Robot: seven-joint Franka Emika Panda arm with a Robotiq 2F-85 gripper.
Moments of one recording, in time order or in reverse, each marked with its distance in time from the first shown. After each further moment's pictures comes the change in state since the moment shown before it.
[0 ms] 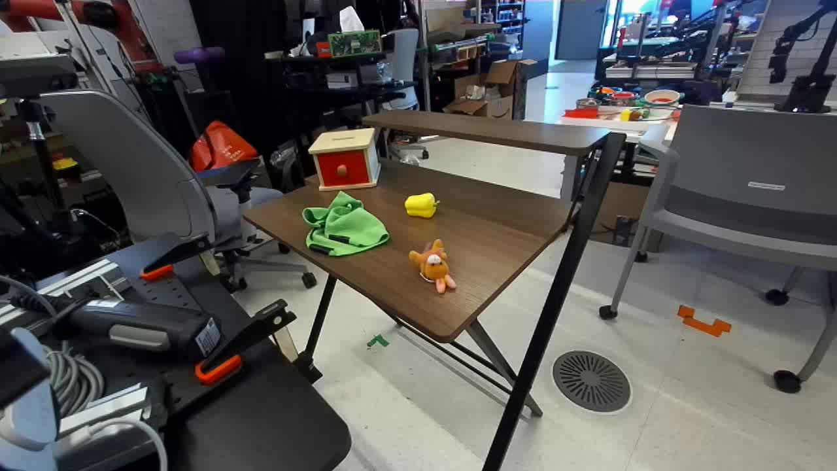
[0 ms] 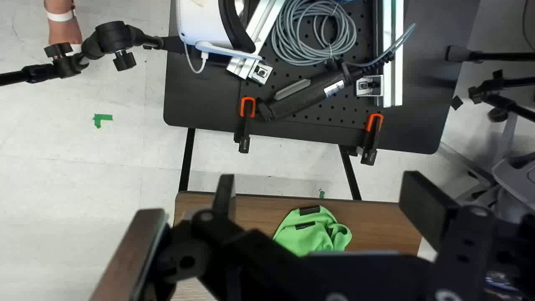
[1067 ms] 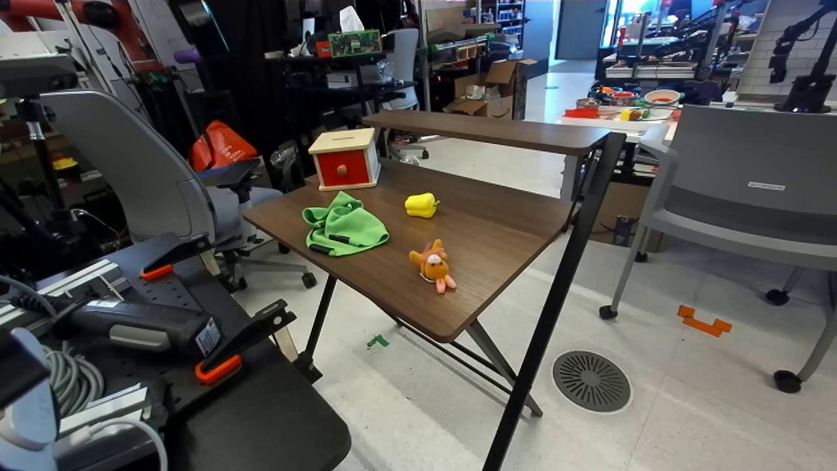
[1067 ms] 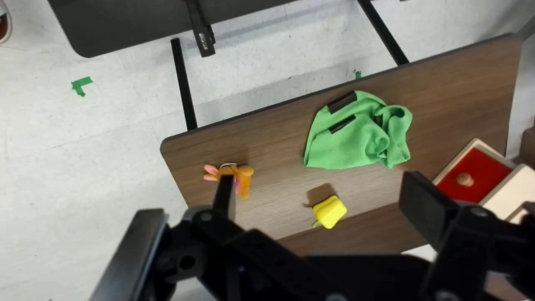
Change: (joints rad) arm 0.008 0.220 0.121 -0.388 0.188 0.874 0.421
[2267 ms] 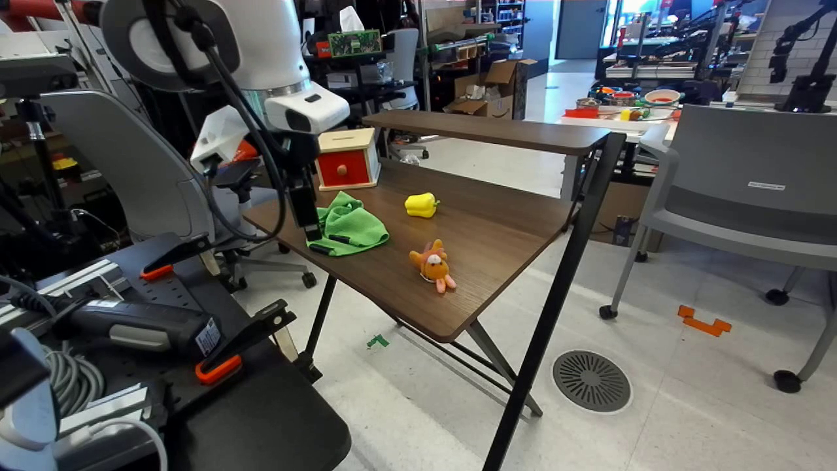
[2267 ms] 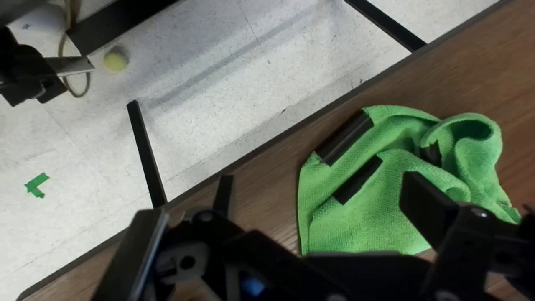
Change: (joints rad) arm 0.036 0.894 0.239 0.259 0.387 0.508 0.108
